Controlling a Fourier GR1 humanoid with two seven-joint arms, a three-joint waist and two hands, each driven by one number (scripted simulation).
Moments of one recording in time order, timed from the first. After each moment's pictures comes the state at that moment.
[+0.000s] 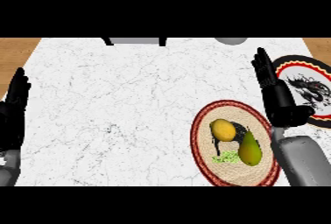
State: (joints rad) left arm -0.10 0.53 -0.07 -1.59 0.04 0.41 0.14; right arm -0.33 -0.29 0.13 -1.43 -0.09 -0.20 -0.13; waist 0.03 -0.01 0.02
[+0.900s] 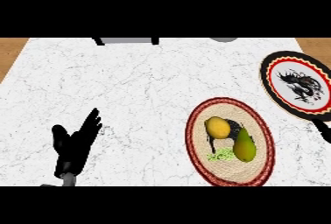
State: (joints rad) left arm 0.02 0.25 -0.22 -1.47 0.25 0.21 0.20; right arm -0.04 -0.45 -0.33 -1.22 -0.27 -0.21 -0.21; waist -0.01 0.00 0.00
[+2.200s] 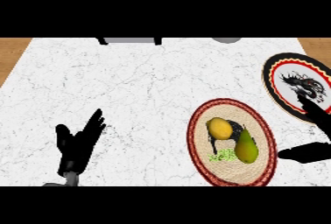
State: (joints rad) left arm 0.01 0.20 -0.18 -1.42 0.22 0.13 0.18; right arm -0.03 -0.62 0.03 -1.61 0.01 0.10 0.53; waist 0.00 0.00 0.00
